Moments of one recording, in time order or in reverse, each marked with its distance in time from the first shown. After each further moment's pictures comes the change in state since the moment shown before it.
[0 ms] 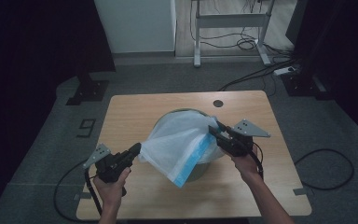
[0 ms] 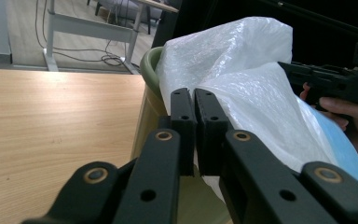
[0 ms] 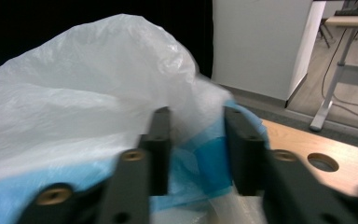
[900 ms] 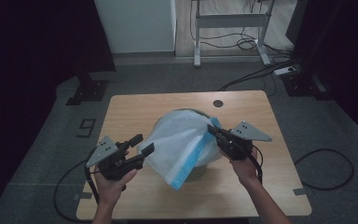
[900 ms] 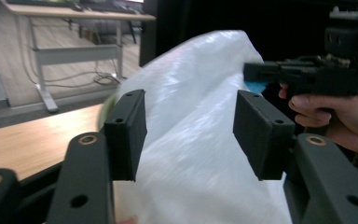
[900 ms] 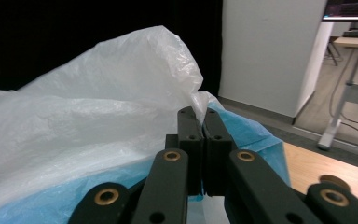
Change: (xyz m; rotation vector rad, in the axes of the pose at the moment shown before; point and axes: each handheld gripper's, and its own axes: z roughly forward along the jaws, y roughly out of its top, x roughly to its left) left arm -0.046 0.043 0.003 0.041 -0.058 0.229; right arm 0.021 0.017 -0.012 -0.050 0.049 -0.012
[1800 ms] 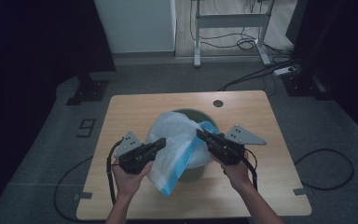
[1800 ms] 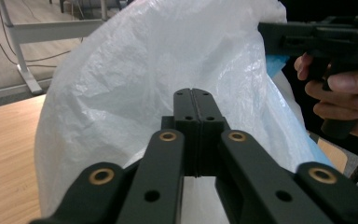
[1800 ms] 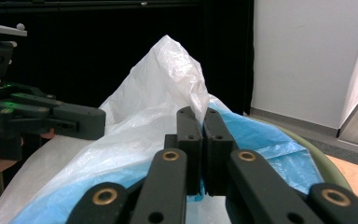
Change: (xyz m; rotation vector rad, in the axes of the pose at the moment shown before) left arm -0.003 -0.010 0.041 0.071 -0.027 0.004; right arm 0.023 0.002 0.003 -0.052 0.120 0.042
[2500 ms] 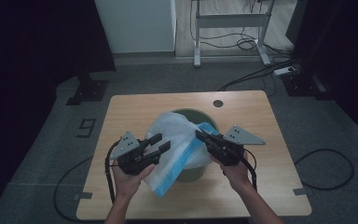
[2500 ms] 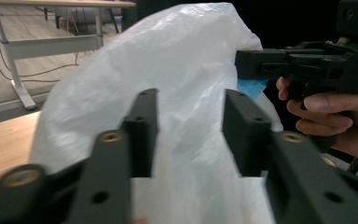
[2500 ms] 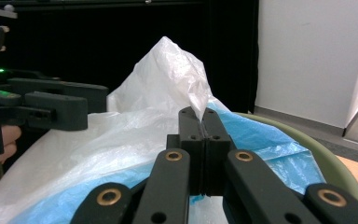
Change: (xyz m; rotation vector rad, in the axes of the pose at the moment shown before) left arm -0.009 0.009 -0.002 -0.031 -0.024 0.024; right arm 0.004 0.001 0.002 0.010 0.021 -0.002
